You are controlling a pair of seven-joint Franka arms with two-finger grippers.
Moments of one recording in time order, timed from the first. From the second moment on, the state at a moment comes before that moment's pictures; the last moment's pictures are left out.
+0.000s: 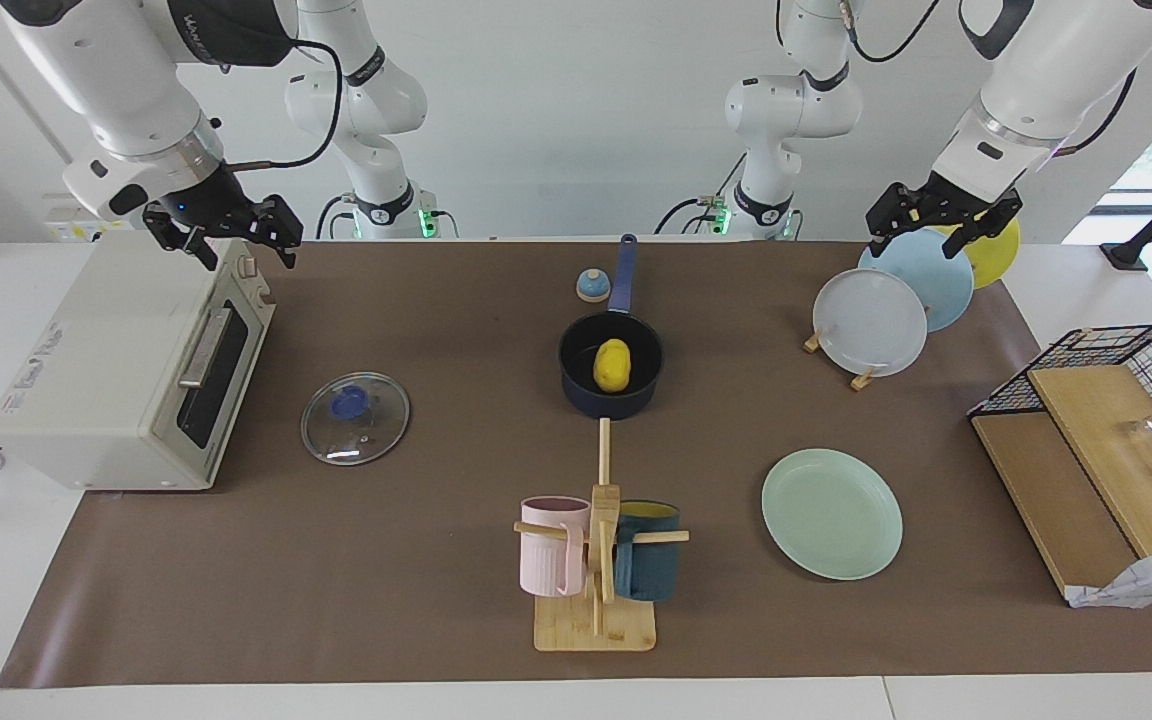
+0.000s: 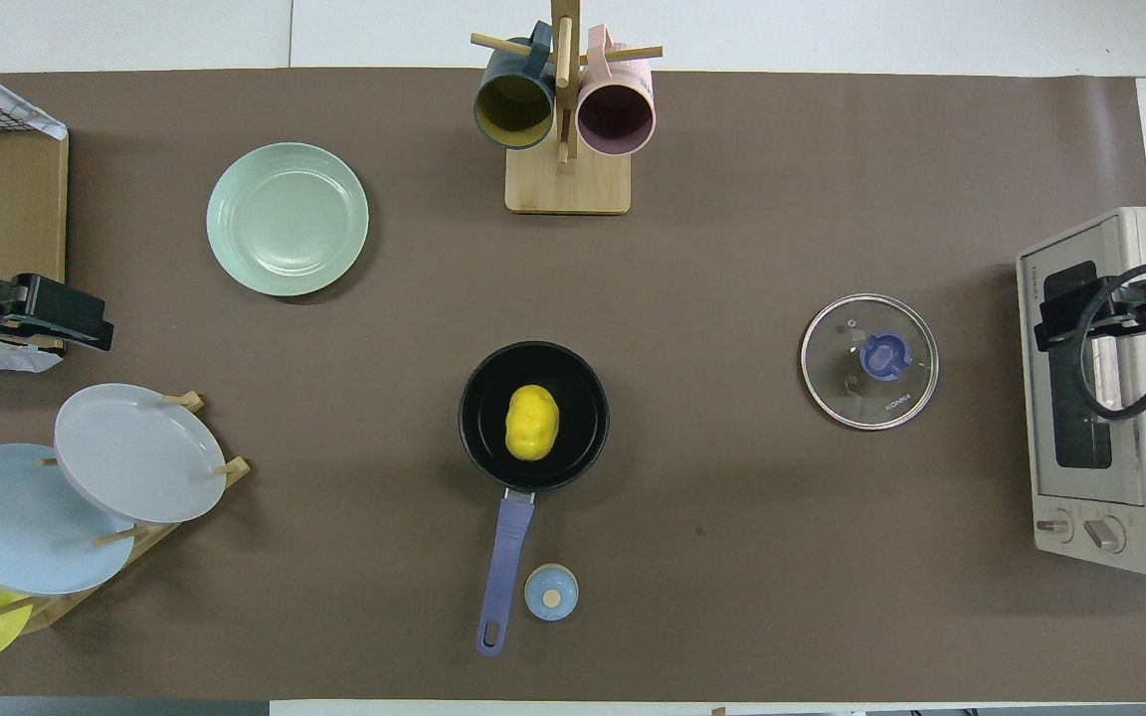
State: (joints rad) left arm -0.12 0.00 0.01 -1.51 -0.02 1.41 -0.02; right arm -0.01 0.01 -0.01 -1.56 0.00 1.44 -0.03
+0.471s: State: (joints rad) left arm -0.11 0.00 0.00 -1.51 -0.02 1.41 -0.02; right arm -0.01 0.01 -0.01 -1.56 0.00 1.44 -0.03
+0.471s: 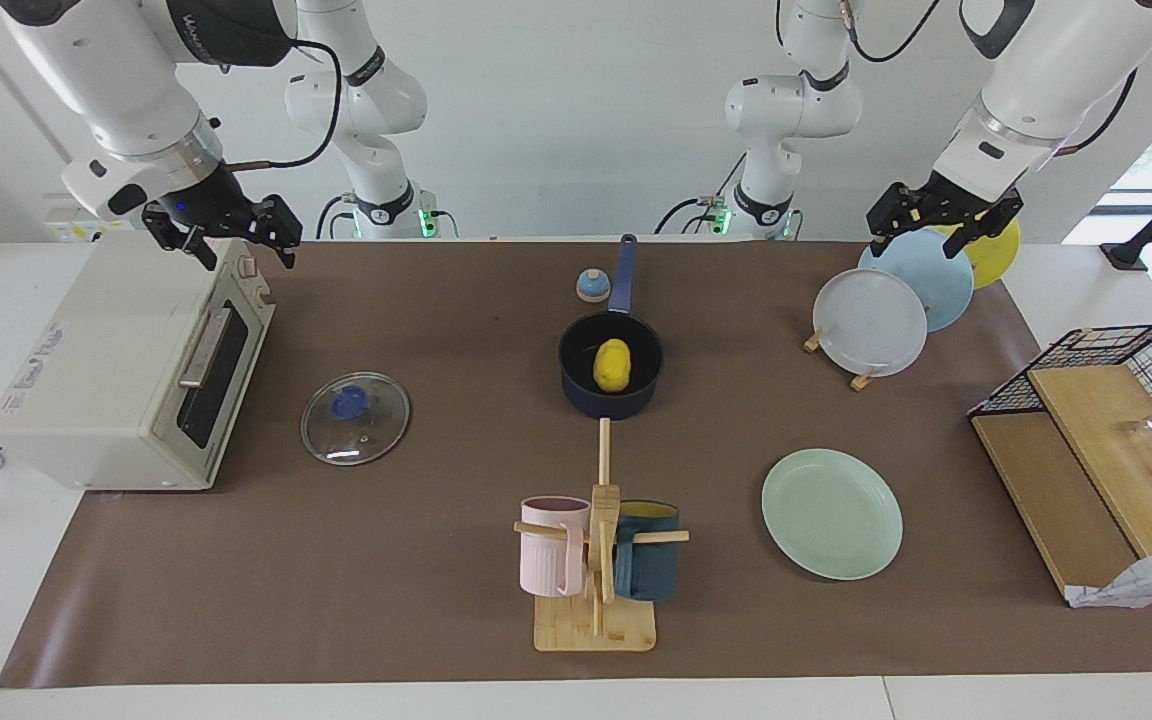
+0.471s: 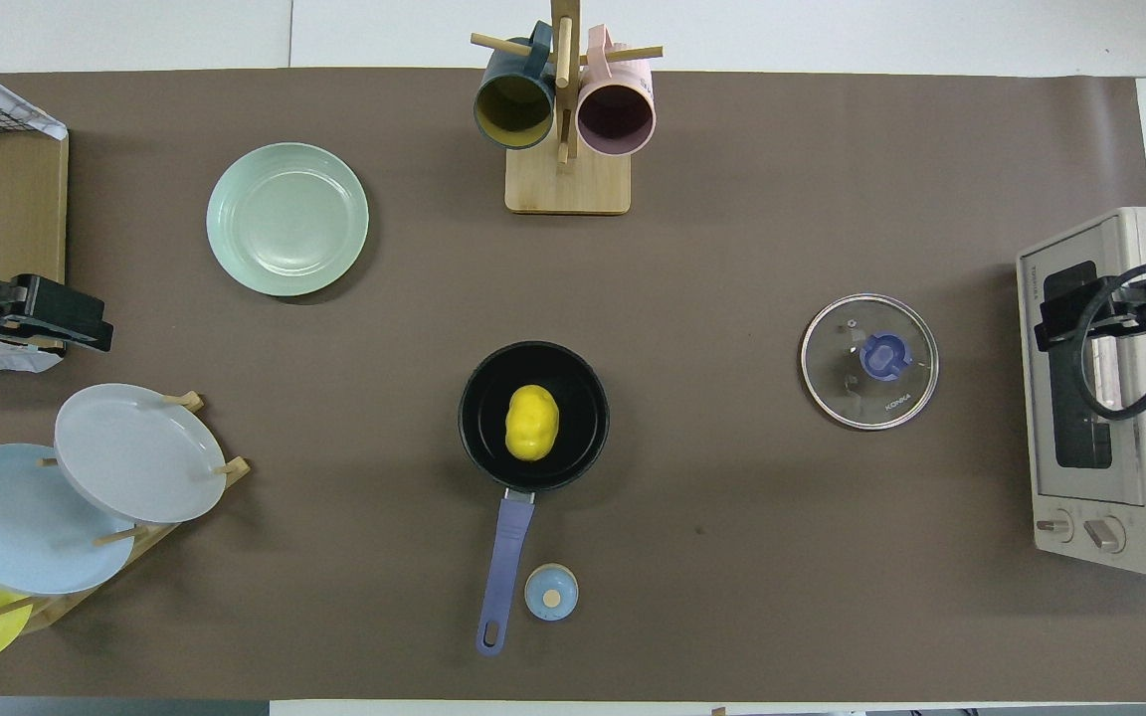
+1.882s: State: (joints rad) left arm -0.08 -0.02 -0.02 -1.52 -0.02 1.41 -0.02; right arm 0.05 0.03 0.02 -1.77 0.04 1.79 -0.07
